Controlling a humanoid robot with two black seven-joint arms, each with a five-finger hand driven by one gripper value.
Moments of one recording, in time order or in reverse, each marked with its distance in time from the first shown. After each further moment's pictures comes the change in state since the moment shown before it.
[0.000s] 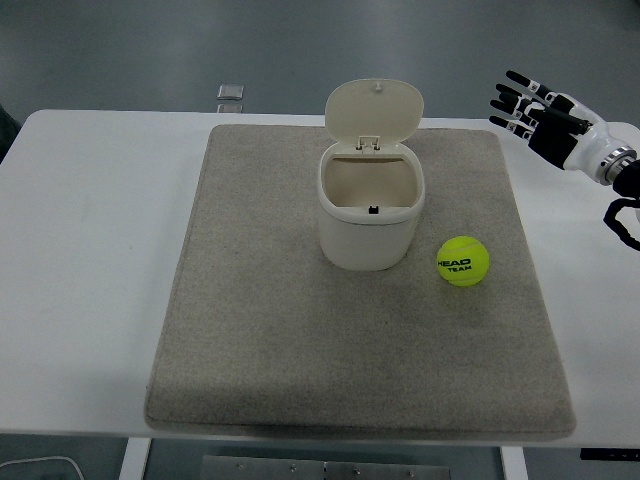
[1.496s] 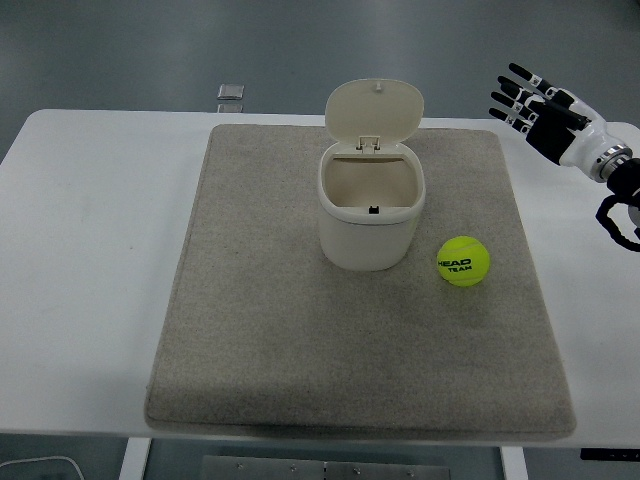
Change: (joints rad) left arm 0.000 0.000 0.000 -0.002 0.000 0.002 0.000; right arm -0.004 0.016 0.039 -0.017 0.021 -0.010 0.014
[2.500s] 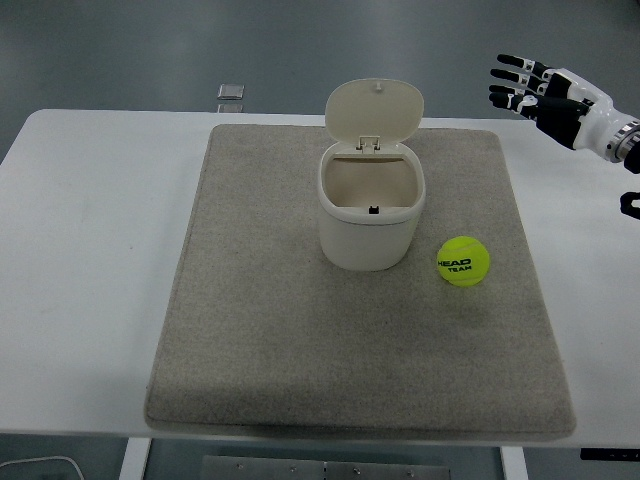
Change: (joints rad) left arm 0.000 0.000 0.000 0.000 0.000 0.000 0.000; right arm 0.059 -0.085 -0.007 0.090 -0.448 -0.018 0.117
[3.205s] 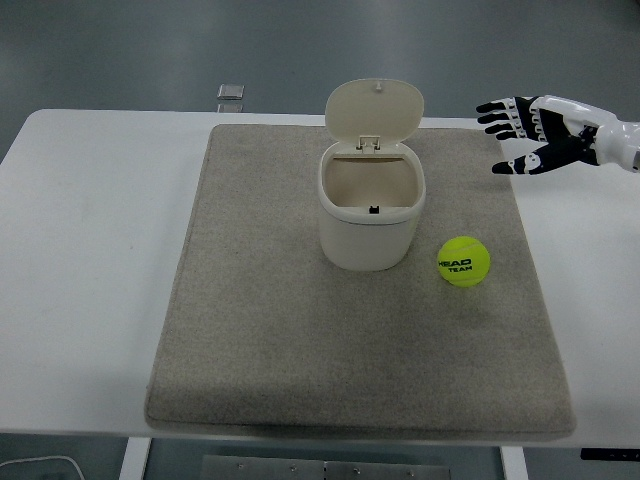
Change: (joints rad) left arm 0.000 0.000 0.000 0.000 0.000 0.000 0.000; right arm -0.009 -0.238 -0.010 0.344 -0.629 0.005 0.161
